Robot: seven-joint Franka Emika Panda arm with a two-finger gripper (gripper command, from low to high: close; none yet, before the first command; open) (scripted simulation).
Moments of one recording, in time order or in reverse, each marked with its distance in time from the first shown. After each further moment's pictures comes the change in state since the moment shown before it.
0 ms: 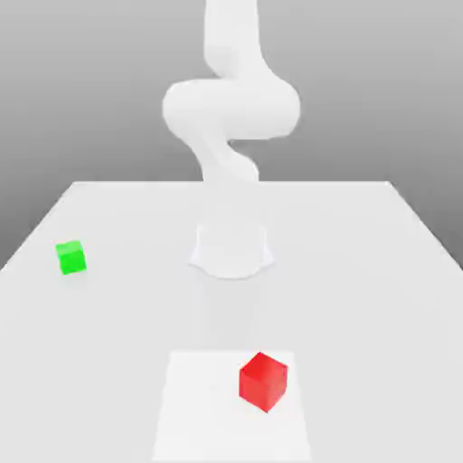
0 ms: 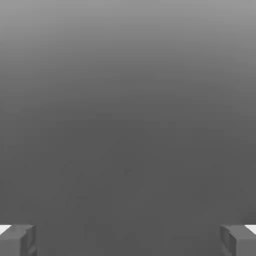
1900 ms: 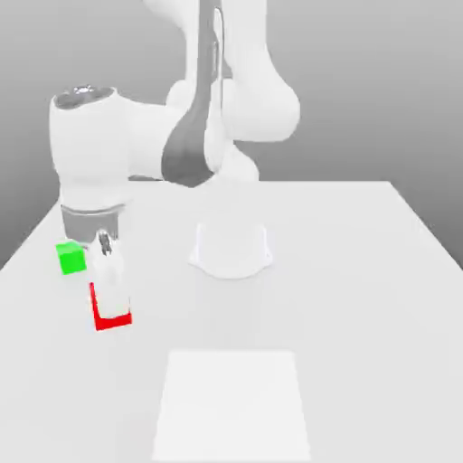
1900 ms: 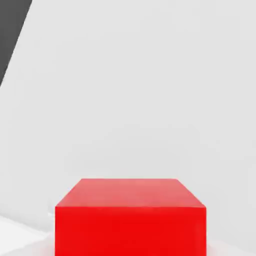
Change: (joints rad) arm -0.427 0.562 -0.212 -0.446 -0.145 0.318 0.771
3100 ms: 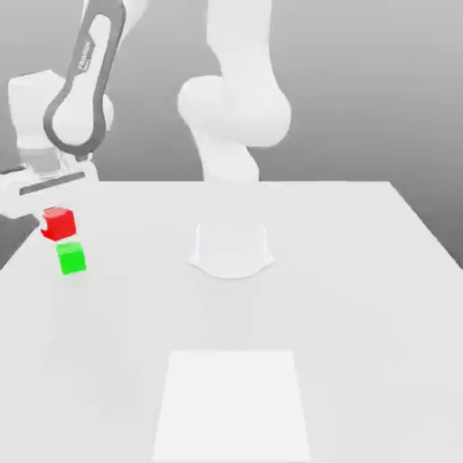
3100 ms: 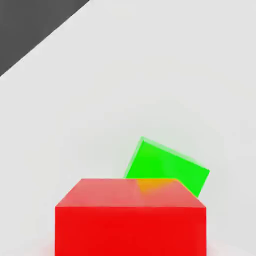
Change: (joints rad) arm -0.399 0.090 -0.466 -0.066 0.114 0.143 -0.094
